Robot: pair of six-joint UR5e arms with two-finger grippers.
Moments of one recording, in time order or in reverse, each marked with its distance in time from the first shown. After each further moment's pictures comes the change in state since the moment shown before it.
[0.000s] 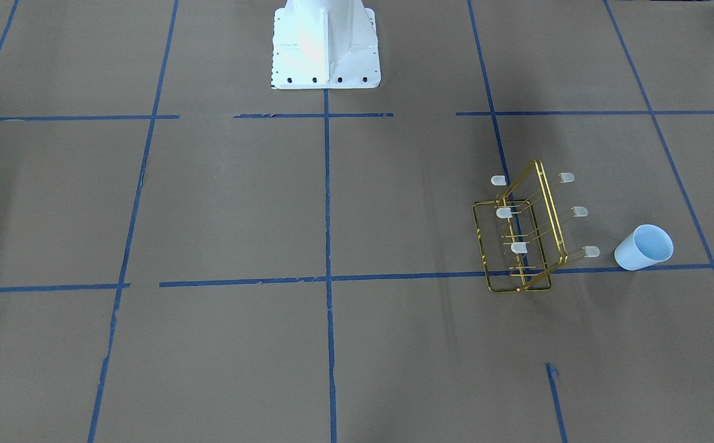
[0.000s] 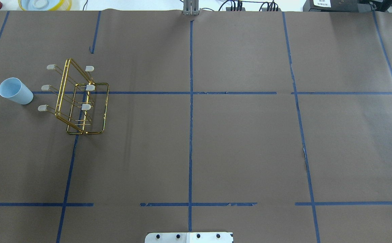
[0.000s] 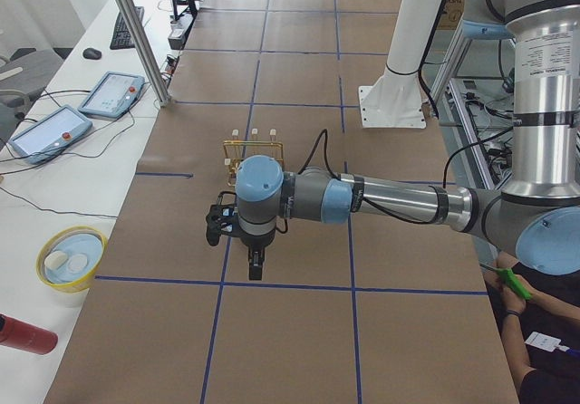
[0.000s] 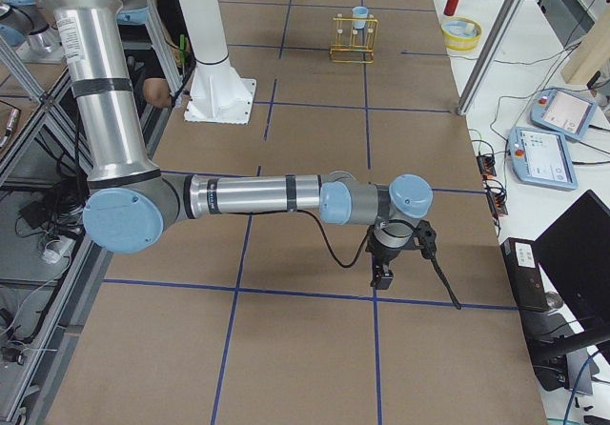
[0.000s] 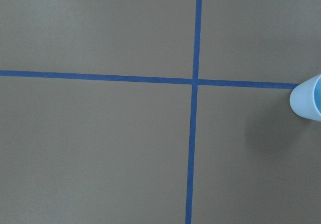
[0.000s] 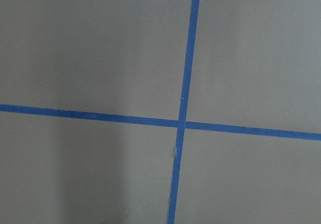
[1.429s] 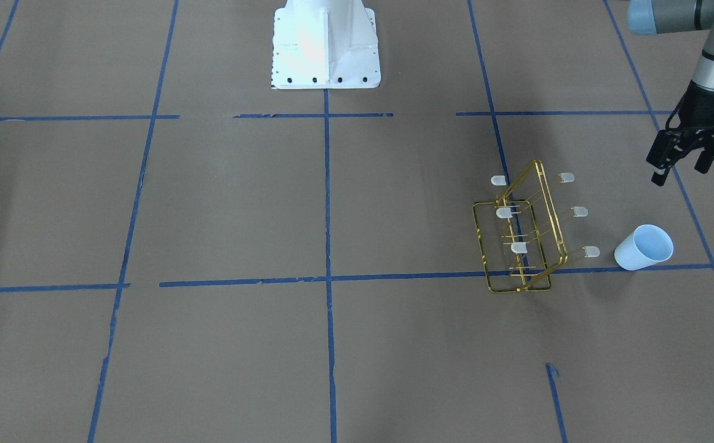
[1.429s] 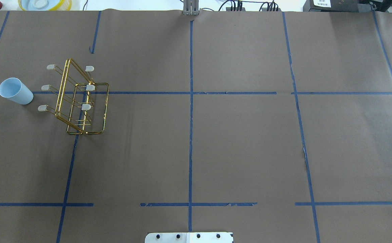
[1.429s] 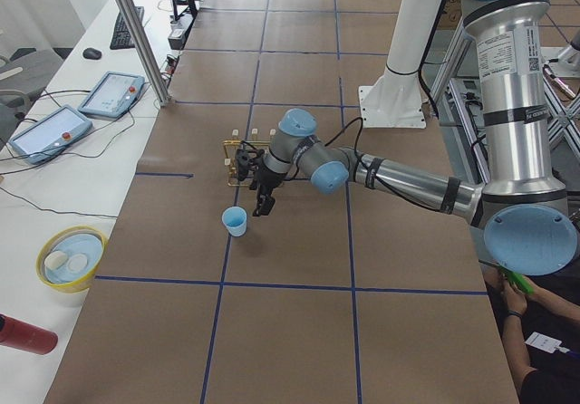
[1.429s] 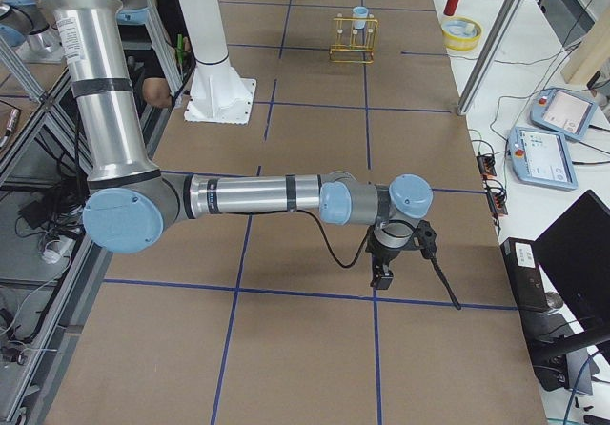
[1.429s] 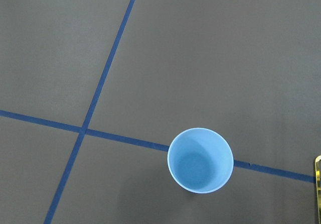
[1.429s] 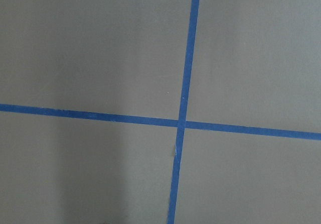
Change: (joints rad) left arm 0.642 0.128 -0.117 -0.582 0.600 -0.952; right arm 0.000 0.000 0.000 -0.001 0.000 0.000
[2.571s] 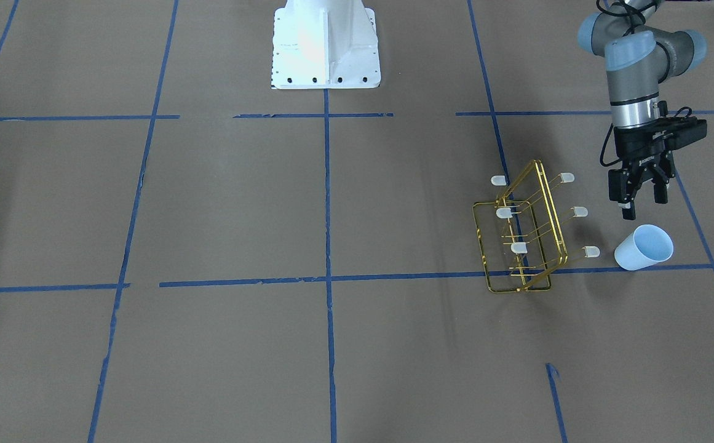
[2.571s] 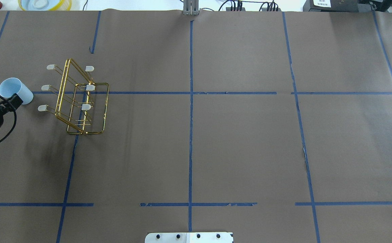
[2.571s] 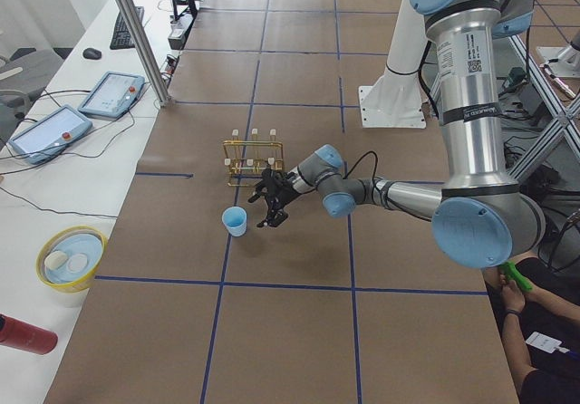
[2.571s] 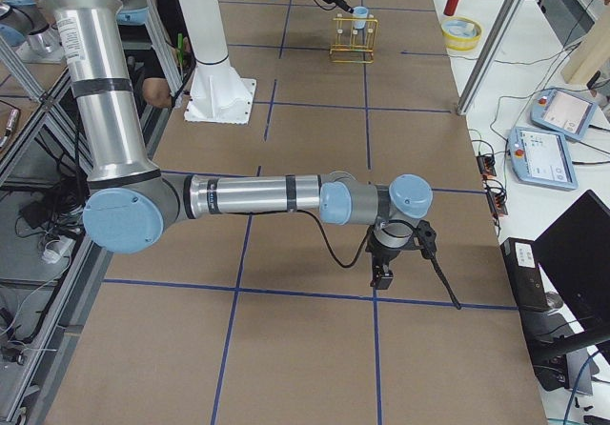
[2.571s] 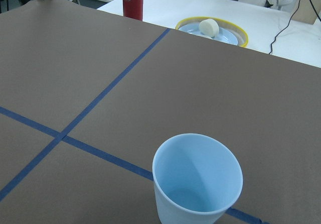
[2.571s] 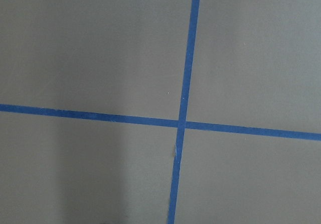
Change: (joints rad) left arm 0.356 -0.048 0.252 -0.224 0.715 -0.429; right arm 0.000 0.000 0.000 0.001 0.000 0.000
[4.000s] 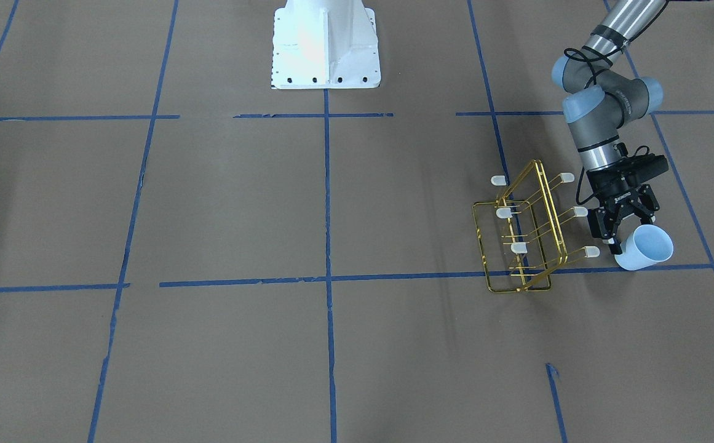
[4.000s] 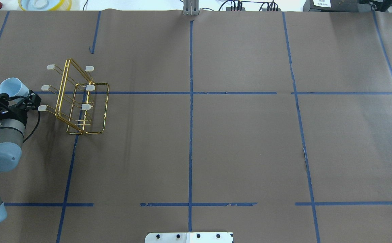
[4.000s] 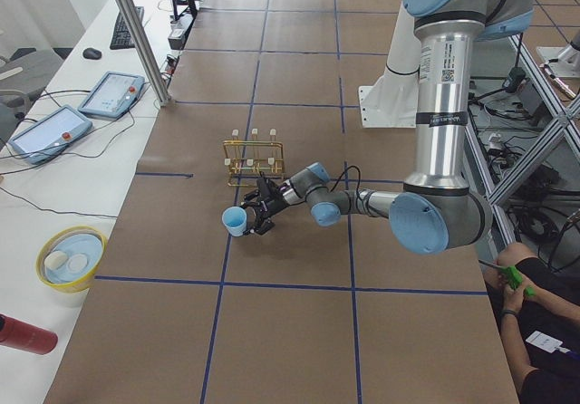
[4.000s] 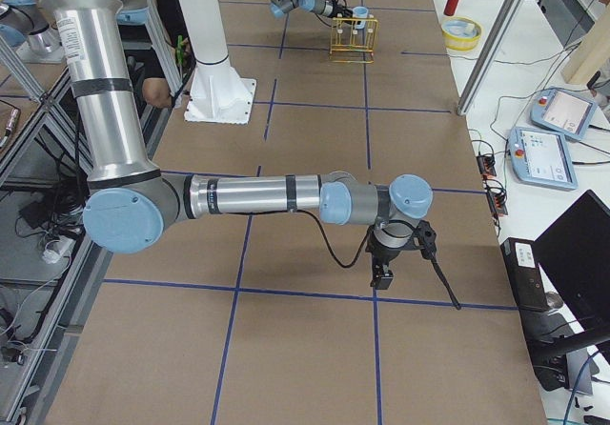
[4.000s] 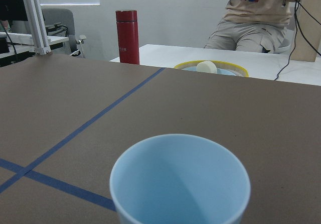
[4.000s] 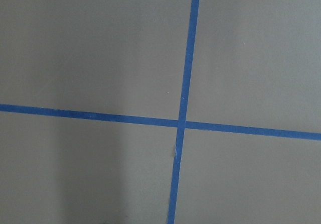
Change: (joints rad) left arm 0.048 -0.171 0.262 -0.002 0.198 -0.009; right arm 0.000 0.000 0.000 -0.001 0.000 0.000
